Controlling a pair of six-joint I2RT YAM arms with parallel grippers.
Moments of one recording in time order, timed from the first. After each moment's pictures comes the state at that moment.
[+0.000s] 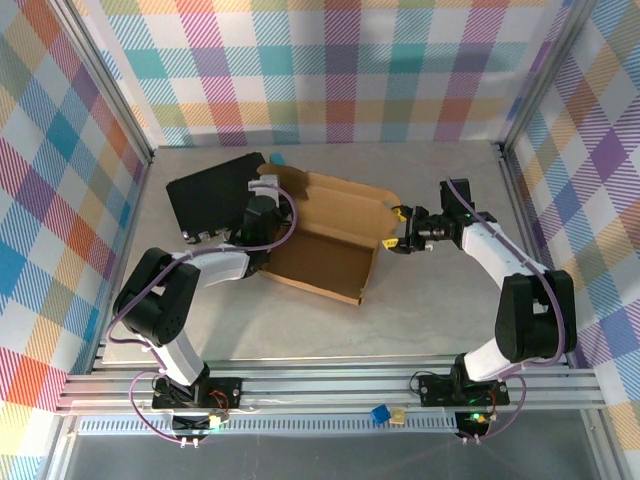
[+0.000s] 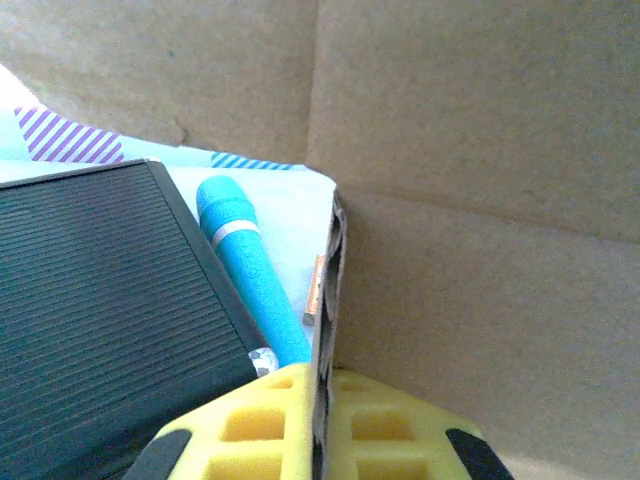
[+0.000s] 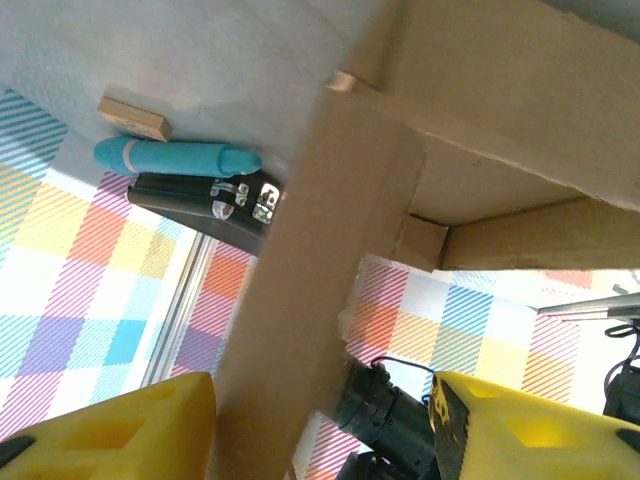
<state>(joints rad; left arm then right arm) -0.48 1.70 0.85 0.58 -0.33 -0.24 0.13 1.51 1.00 -0.42 -0.82 1.94</state>
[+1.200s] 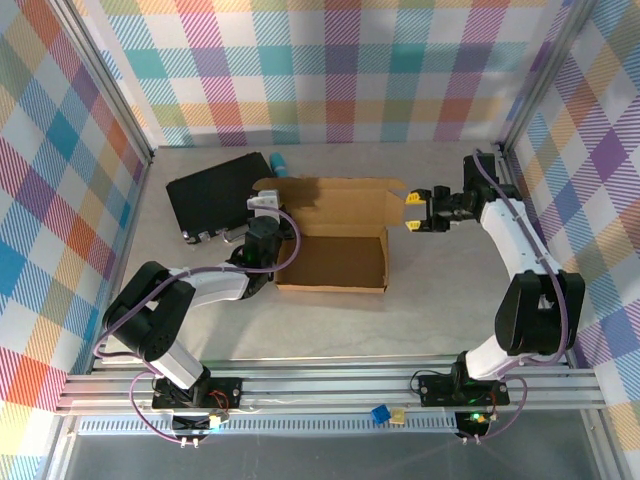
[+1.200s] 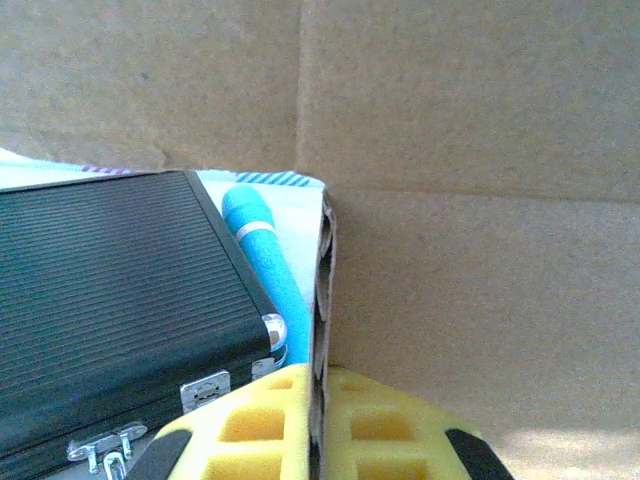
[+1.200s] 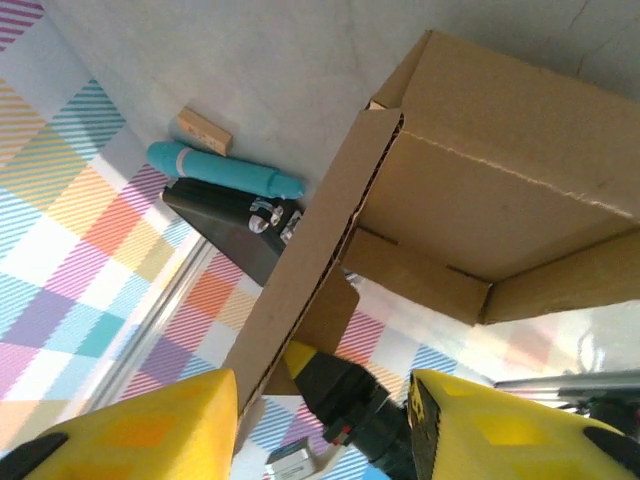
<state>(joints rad) -0.58 1.60 0.70 0.70 -0.50 -0.24 0.01 1.54 1.30 -0.80 -0.71 1.49</state>
